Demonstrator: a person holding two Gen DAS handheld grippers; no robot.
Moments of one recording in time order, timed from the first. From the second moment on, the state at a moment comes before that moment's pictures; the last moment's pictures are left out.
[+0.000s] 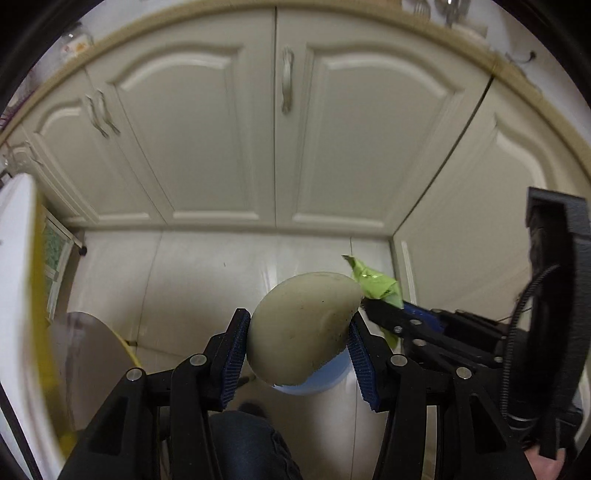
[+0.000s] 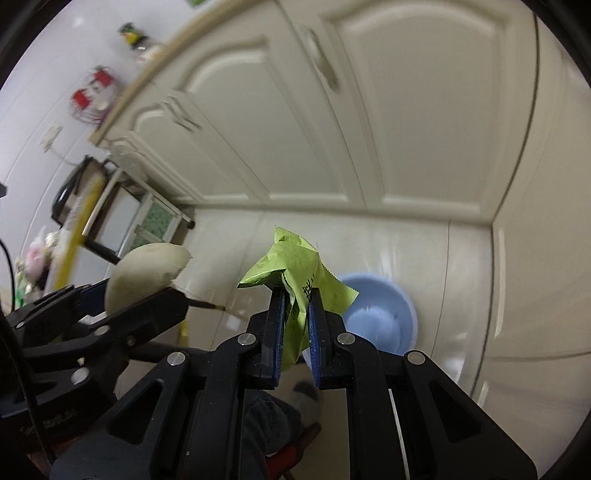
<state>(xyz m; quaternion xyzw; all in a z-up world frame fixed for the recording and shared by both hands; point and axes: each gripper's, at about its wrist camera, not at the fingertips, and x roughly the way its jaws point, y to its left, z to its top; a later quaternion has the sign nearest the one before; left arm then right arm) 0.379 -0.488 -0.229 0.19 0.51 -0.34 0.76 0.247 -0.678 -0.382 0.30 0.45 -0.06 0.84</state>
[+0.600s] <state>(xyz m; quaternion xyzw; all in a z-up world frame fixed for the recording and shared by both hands) 0.422 -0.535 -0.260 0.21 0.53 -0.29 0.77 0.238 -0.713 -0.439 0.39 0.45 -0.10 0.80</state>
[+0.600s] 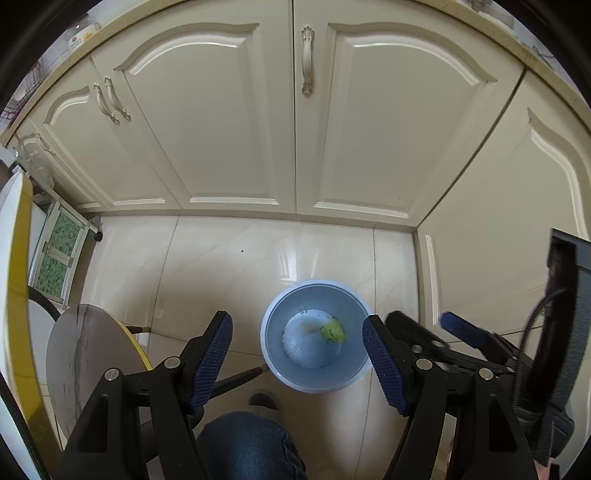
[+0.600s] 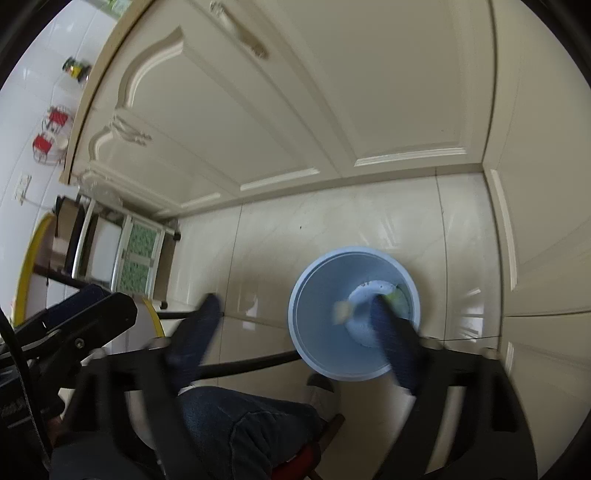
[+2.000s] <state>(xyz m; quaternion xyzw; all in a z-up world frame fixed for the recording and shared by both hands) 0.223 -0.063 -0.036 -0.01 0.30 -0.16 0.94 0.227 -0.436 -0.109 0.22 0.23 0.00 0.95</state>
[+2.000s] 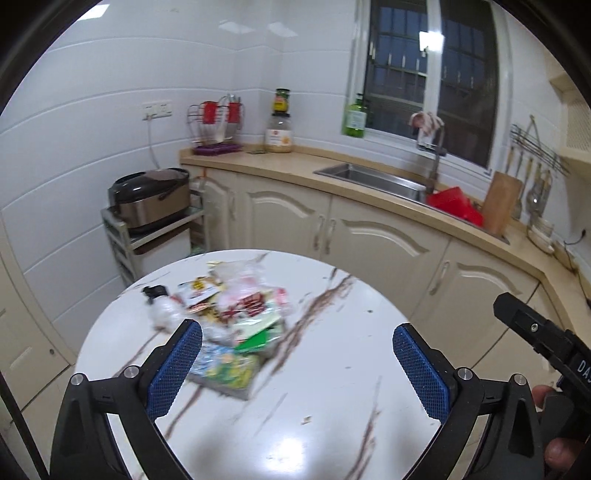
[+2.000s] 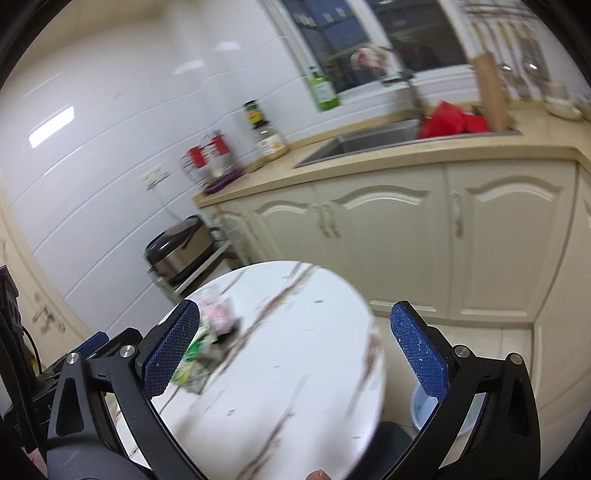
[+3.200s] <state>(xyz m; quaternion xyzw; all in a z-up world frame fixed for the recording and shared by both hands) 0.245 0.075 -0.046 -0.06 0.37 0.00 0.93 0.347 -0.188 -0.214 -0.08 0.42 0.19 0.89</state>
